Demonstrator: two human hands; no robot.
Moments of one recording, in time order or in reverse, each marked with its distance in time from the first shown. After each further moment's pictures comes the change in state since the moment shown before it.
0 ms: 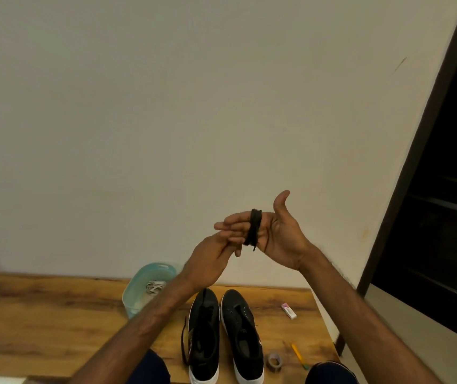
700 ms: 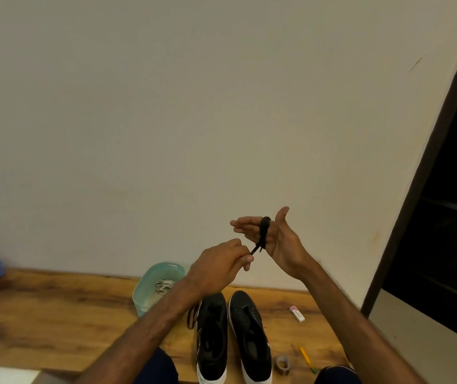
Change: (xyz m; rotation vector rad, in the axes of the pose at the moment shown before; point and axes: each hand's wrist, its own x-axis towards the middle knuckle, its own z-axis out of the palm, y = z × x) left_hand -0.006 -0.006 -0.003 0.412 -0.184 0.044; right_hand 0.005 0.036 -0.010 -0.106 0.234 -0.074
